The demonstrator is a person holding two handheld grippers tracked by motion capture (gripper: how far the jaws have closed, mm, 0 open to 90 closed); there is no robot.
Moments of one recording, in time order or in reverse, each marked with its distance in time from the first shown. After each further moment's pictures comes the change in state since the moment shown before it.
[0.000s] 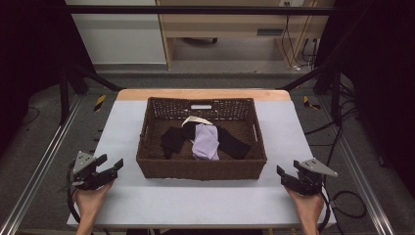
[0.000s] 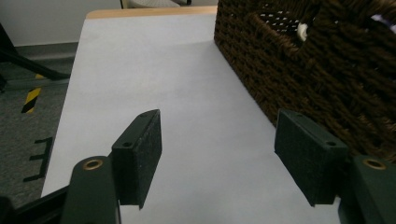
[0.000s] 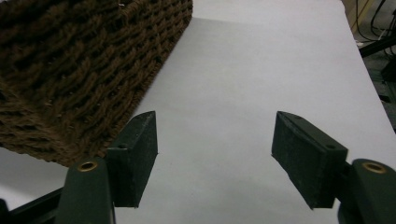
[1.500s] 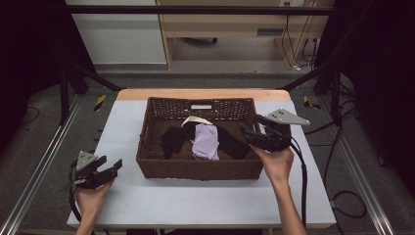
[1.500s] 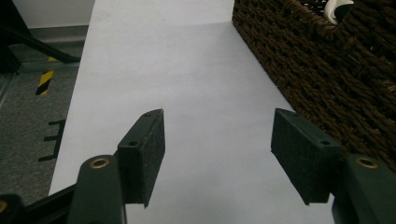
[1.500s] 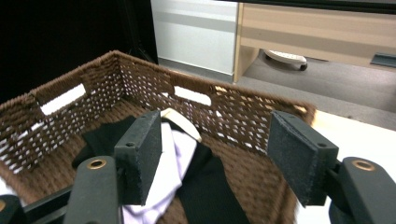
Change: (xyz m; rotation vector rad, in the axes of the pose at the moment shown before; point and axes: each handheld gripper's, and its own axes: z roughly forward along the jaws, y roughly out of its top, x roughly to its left) left arm 0.005 -0.005 0.010 0.063 0.058 -0.009; right arm 0.095 0.158 0.006 -0.157 0.219 -0.112
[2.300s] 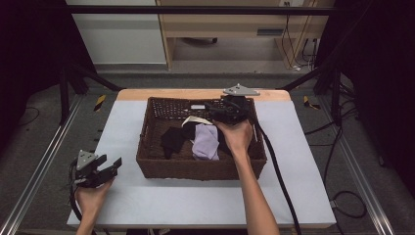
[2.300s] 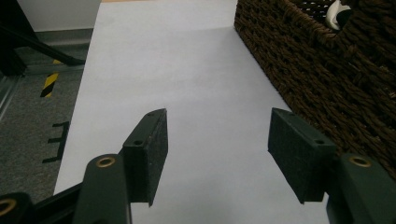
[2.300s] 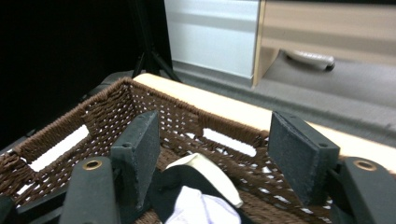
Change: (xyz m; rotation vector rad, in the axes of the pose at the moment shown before) left arm -0.001 0.003 0.000 -0.010 0.011 0.000; right arm 0.032 0.036 0.112 0.025 0.049 0.029
